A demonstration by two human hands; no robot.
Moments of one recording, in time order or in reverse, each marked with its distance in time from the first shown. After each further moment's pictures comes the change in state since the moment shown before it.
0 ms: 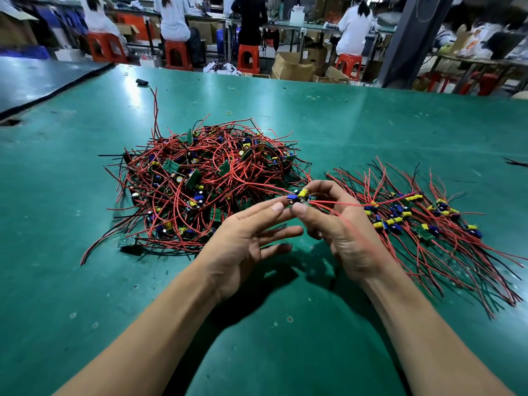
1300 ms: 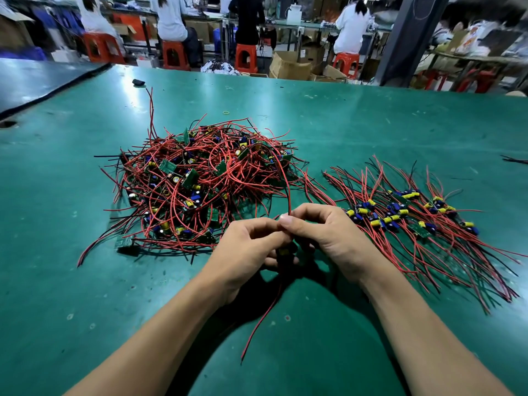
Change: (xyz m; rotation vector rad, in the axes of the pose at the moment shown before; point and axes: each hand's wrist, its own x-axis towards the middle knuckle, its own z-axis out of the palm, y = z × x) left_hand -0.001 -0.016 0.004 0.322 0.105 0.069; right_hand -0.001 0.010 -0.004 -0.181 -0.114 0.204
